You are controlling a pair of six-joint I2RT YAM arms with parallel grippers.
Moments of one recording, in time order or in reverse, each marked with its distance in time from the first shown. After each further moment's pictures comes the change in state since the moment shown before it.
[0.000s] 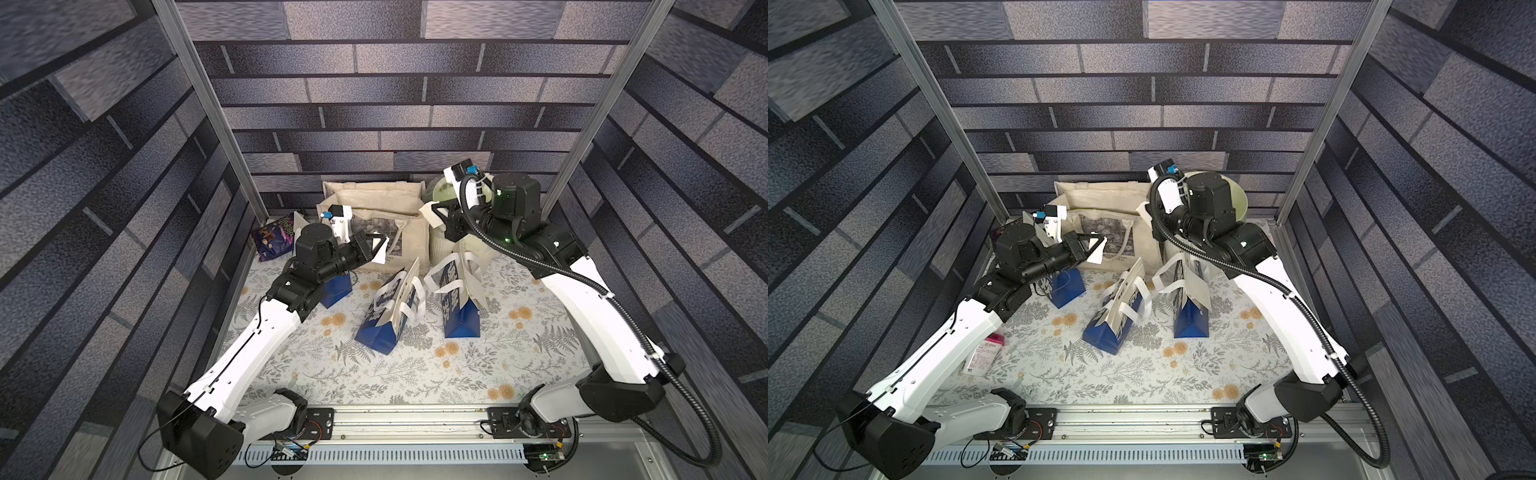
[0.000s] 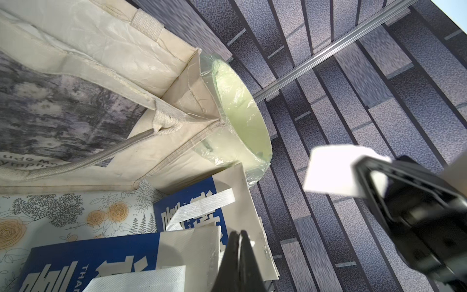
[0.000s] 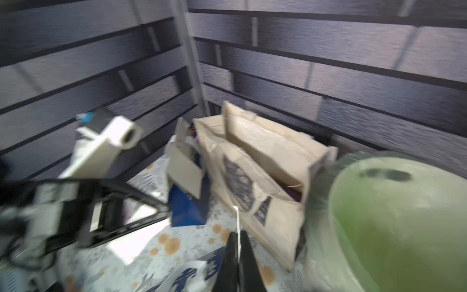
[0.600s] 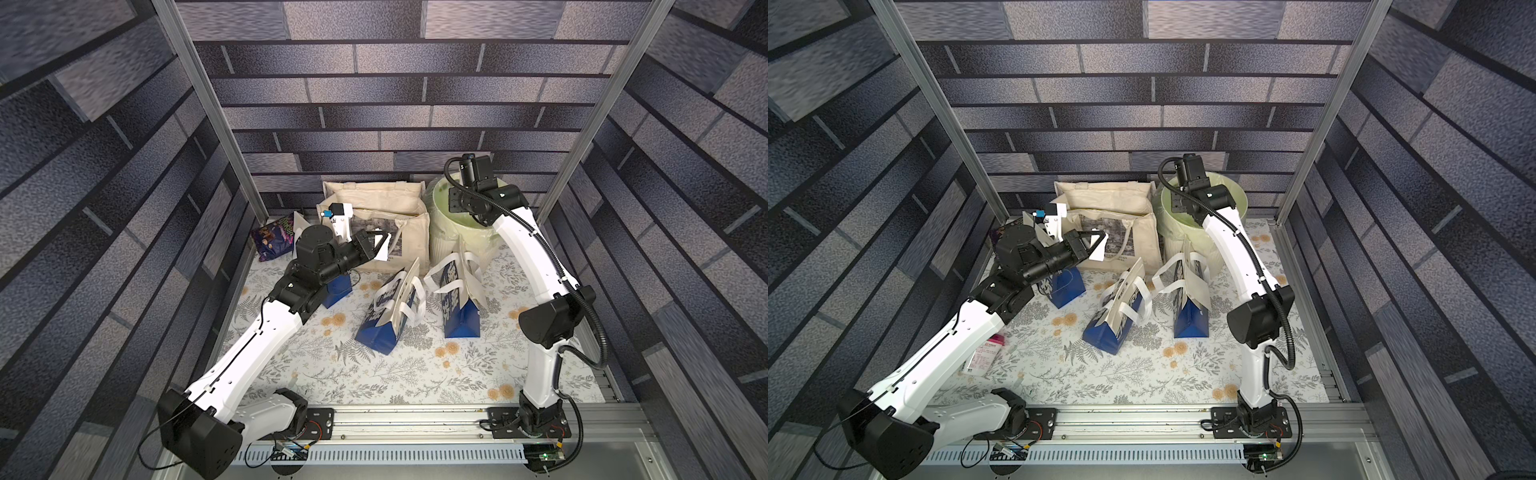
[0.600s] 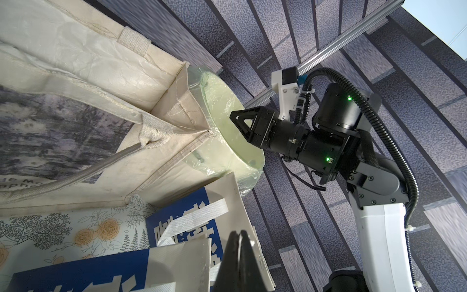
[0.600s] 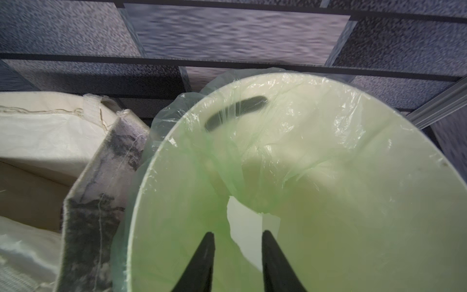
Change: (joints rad) left arm -0.011 -0.002 -0.024 0.079 -0.031 -0.001; right arm -0.161 0.480 0.412 -0.271 0.318 0.120
